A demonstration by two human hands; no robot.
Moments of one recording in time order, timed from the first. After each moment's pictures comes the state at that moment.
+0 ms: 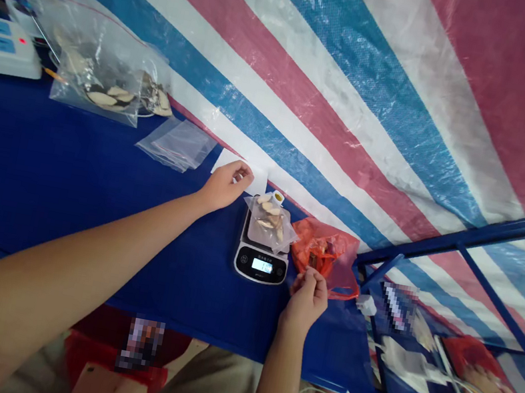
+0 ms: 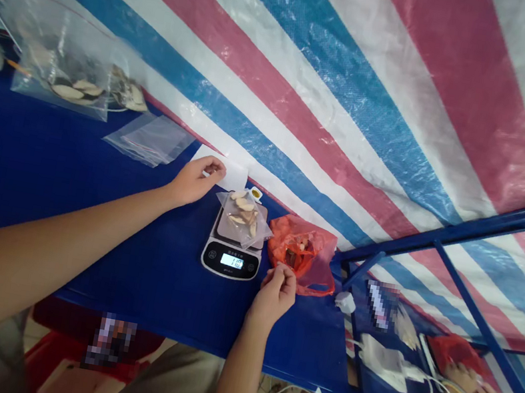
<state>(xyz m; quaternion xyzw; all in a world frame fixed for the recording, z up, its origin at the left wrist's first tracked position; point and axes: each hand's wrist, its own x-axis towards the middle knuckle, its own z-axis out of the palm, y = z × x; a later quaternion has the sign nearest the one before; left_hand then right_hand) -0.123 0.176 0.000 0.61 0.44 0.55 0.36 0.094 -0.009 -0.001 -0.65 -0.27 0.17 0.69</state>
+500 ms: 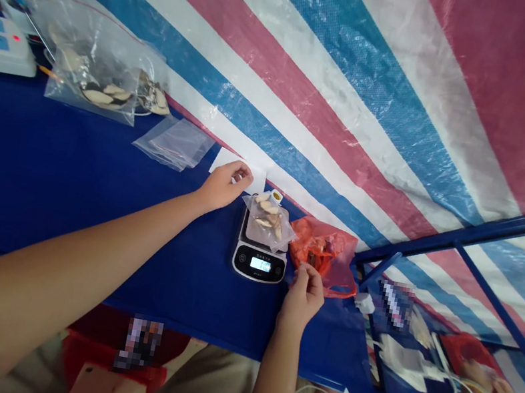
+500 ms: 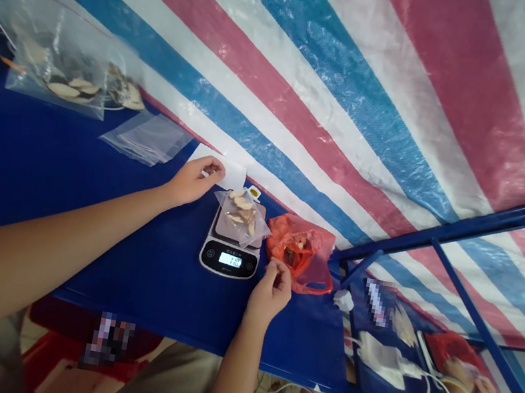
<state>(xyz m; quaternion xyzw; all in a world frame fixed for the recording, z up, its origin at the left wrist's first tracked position) -0.123 0.173 0.001 0.63 0.43 0.54 0.36 0.099 -0.011 -0.006 -0.68 -0.37 0.09 0.63</state>
